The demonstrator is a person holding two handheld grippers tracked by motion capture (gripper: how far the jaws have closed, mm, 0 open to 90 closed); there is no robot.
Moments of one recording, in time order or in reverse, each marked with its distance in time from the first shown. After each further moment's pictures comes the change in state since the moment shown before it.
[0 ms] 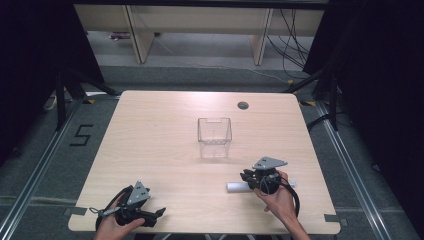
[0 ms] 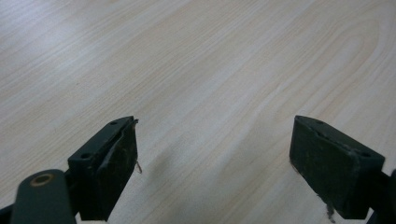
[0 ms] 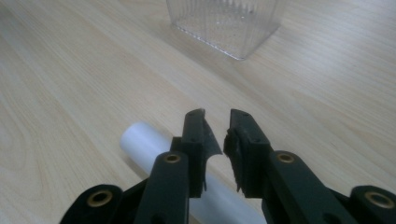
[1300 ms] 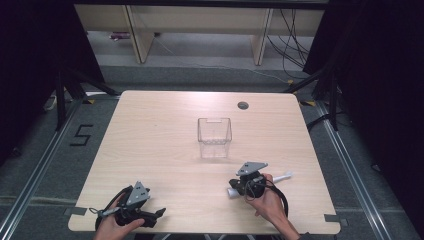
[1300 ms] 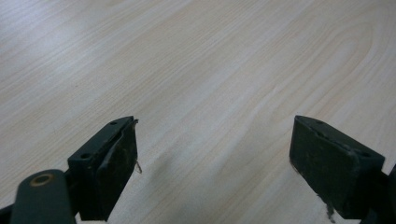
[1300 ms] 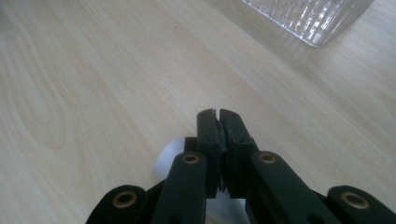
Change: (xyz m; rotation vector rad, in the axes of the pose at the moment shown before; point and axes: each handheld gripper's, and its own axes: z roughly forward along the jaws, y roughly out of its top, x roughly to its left) left arm 0.000 0.000 -0.002 -0.004 -0.007 0.010; right arm 0.029 0.004 0.022 0.113 0.083 -0.093
